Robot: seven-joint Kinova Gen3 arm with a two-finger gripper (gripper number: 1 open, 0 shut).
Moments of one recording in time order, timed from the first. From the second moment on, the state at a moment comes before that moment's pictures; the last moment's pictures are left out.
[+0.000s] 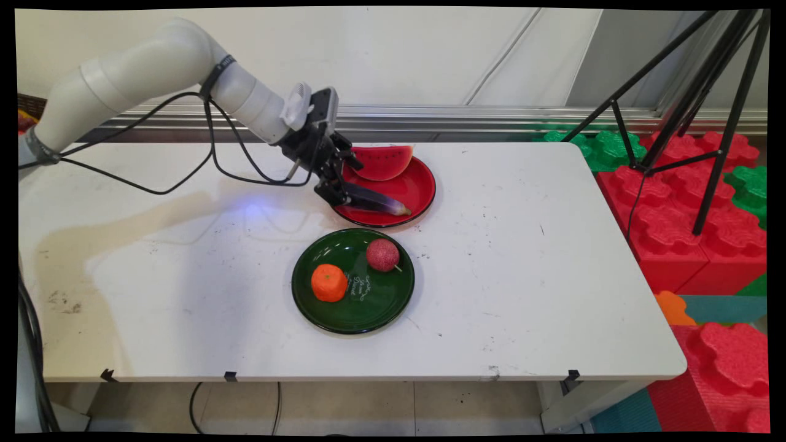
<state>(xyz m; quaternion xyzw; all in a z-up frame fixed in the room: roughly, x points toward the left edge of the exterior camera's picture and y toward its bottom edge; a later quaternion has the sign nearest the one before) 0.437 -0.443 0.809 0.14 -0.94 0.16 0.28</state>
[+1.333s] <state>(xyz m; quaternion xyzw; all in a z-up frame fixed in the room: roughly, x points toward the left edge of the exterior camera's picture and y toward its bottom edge) 0.425 -0.460 0.787 0.11 -0.95 0.14 0.27</state>
